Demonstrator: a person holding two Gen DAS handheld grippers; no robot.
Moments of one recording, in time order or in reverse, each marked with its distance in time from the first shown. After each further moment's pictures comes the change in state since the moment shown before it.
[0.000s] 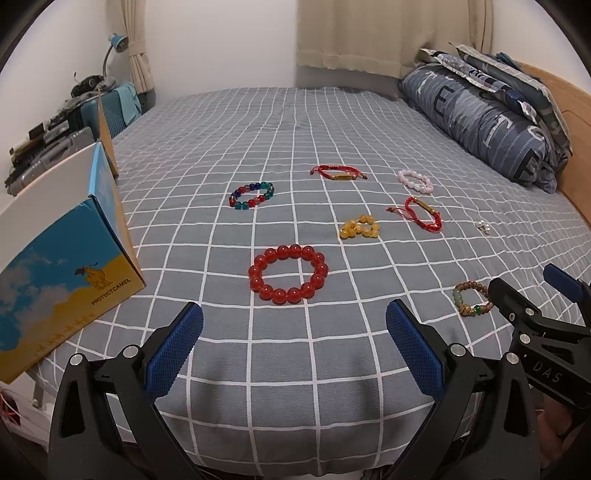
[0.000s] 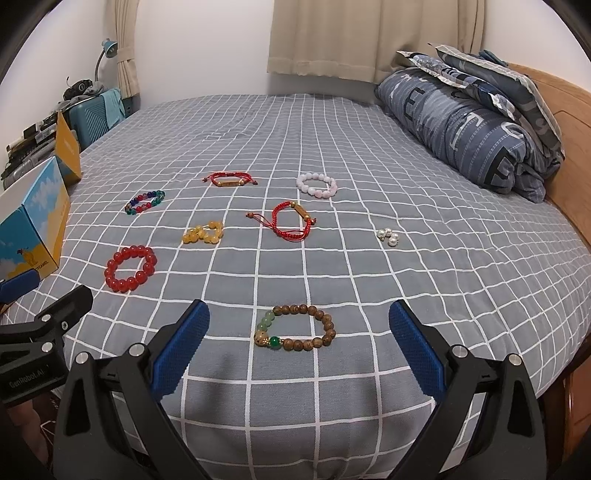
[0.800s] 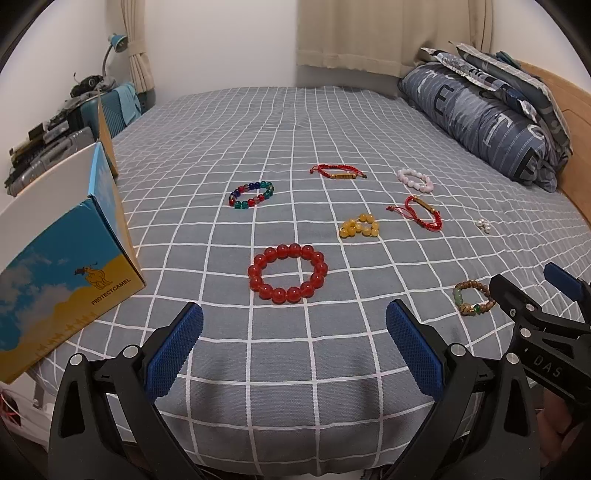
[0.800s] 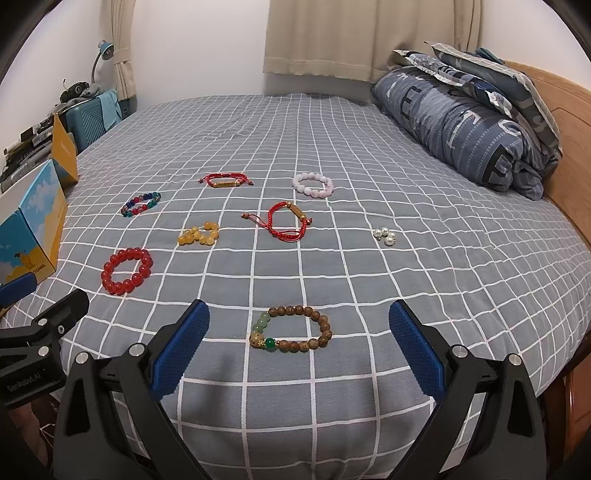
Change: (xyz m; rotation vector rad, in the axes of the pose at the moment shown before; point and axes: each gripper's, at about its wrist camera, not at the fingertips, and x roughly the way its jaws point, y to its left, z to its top) left arm 0.001 -0.002 0.000 0.004 0.003 0.001; right arm 0.003 -0.002 0.000 0.006 -0.001 -0.010
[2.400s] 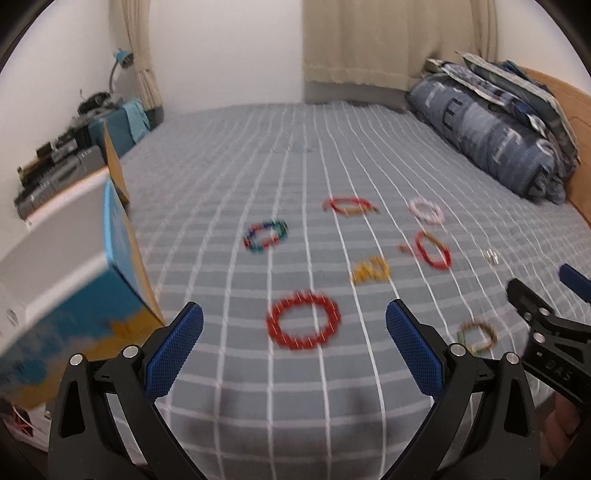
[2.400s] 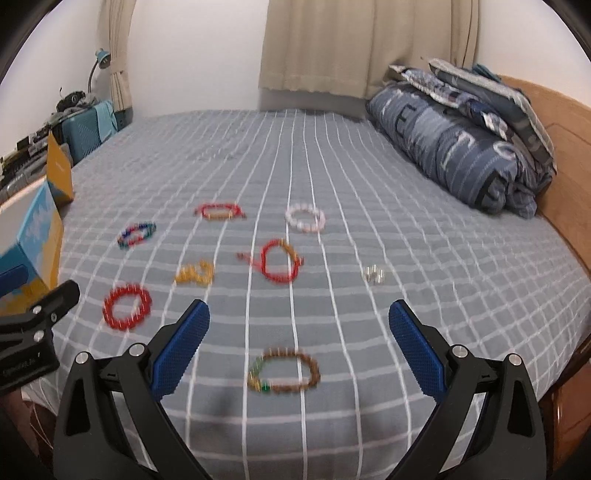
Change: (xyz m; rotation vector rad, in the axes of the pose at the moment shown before) left arm -0.010 0.007 0.056 0.007 -0.050 0.058; right arm -0.010 -0.005 0.049 -0.005 -0.050 -0.023
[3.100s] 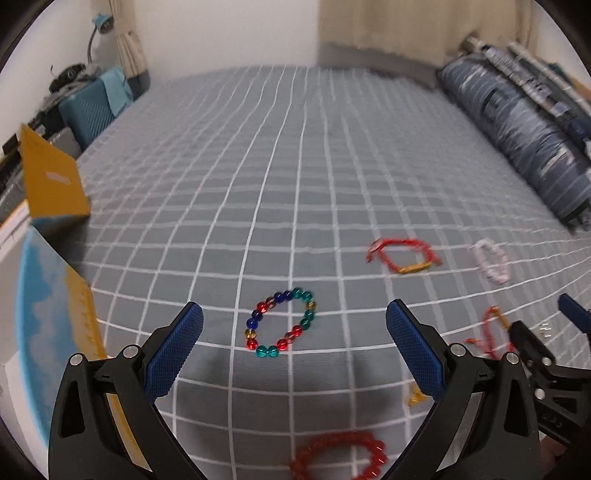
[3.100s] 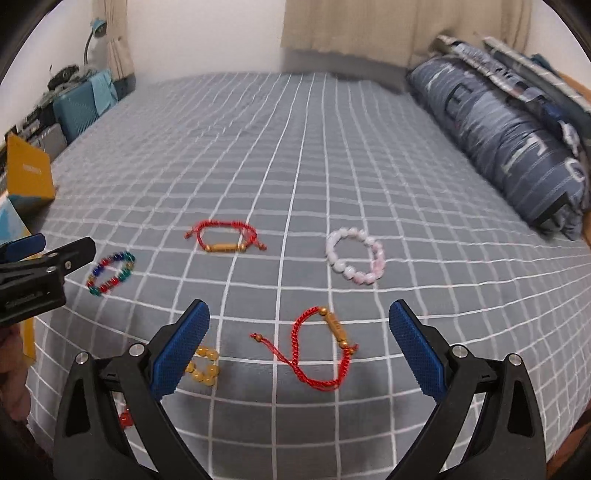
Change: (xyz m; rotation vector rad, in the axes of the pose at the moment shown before) left arm 0.164 0.028 0.097 -0.025 0.201 -0.005; right arm 0.152 0.039 0.082 -0.061 0.192 0.073
